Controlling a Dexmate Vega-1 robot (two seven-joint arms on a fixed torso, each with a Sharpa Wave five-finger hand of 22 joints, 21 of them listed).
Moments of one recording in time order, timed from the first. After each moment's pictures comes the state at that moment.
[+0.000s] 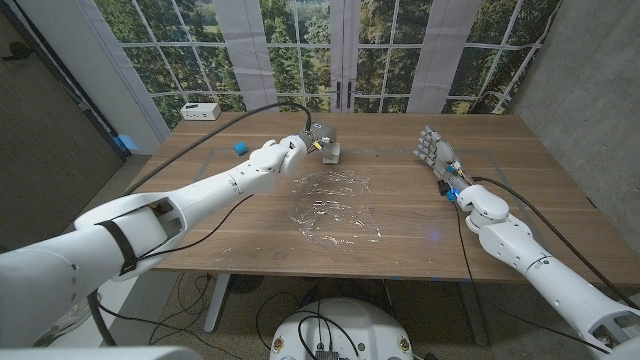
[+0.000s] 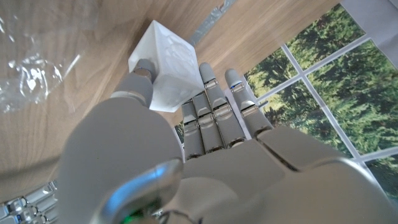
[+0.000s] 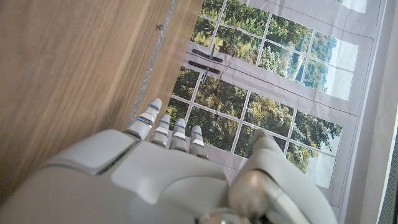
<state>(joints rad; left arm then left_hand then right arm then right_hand) 0.27 0.50 1.07 -1.30 0.81 0.22 -0.01 0.93 0.04 0.50 -0.17 0.19 0.73 0.07 0.38 0.25 0.82 0.01 0.50 0.28 0.80 -0.08 0.34 0.20 0.40 0.09 0.59 0.20 -0.91 -0.60 -0.35 -1.40 0.65 0.25 0.02 0.20 0.06 0.27 -0.01 0.20 0.03 -0.01 0.20 0.18 0.06 0.08 0.21 0.19 0.03 0.10 0.20 0.18 0.18 0.09 0.20 0.17</state>
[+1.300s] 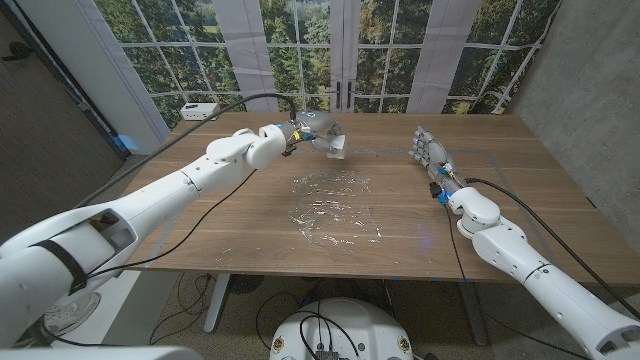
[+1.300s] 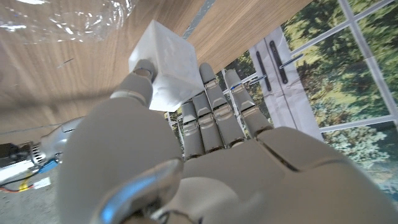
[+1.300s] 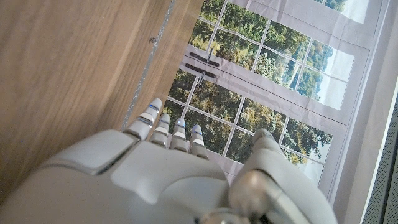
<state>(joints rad) 0.37 0.70 0.87 -1.55 0.70 -0.15 -0.05 0.92 0.04 0.49 -0.17 0.18 0.74 0.07 0.39 0.28 0.82 0.01 0.53 0.28 0.80 -0.08 0.33 0.21 0.38 0.09 0.60 0.20 -0.99 -0.60 -0.36 -1.56 0.58 0.19 -0.13 0.20 0.06 0.27 -0.01 0.20 0.03 -0.02 0.20 0.18 0.07 0.09 0.20 0.19 0.03 0.11 0.20 0.18 0.18 0.09 0.20 0.17</state>
